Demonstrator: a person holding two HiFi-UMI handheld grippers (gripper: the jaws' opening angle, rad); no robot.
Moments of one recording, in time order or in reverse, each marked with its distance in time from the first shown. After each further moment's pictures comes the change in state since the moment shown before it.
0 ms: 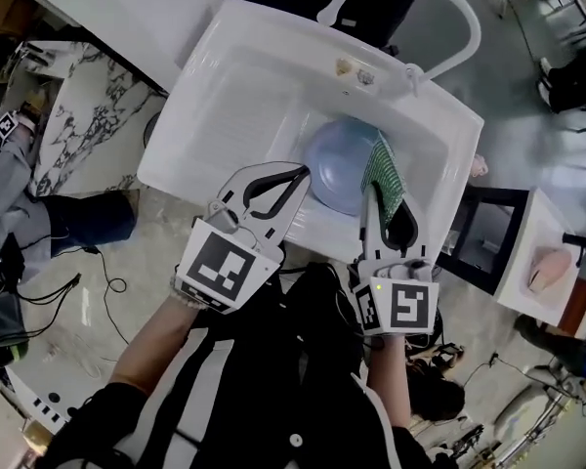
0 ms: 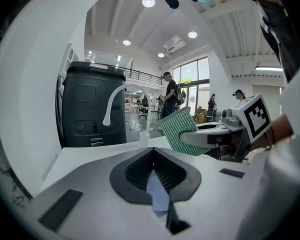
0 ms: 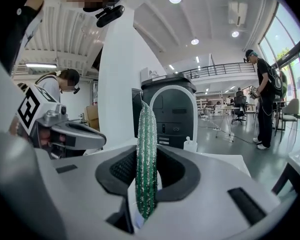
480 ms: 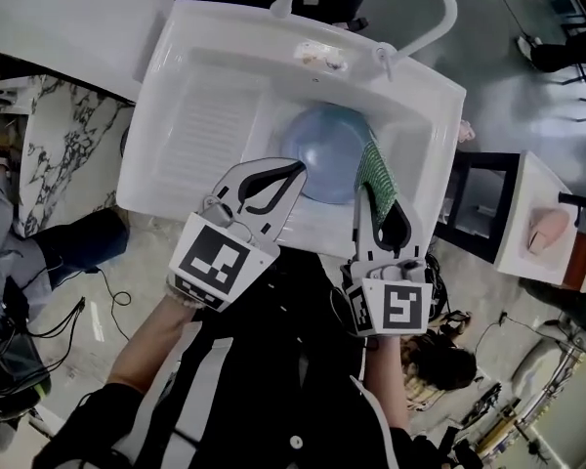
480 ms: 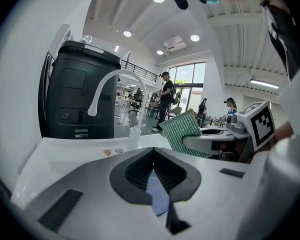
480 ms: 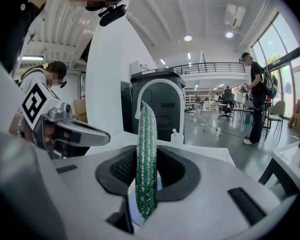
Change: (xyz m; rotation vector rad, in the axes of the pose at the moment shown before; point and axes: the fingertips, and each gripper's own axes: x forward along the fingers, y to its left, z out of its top) left arm 0.041 -0.002 -0.006 -0.084 0.042 -0.156; right arm -0.002 -0.024 -0.016 0.025 0.077 -0.135
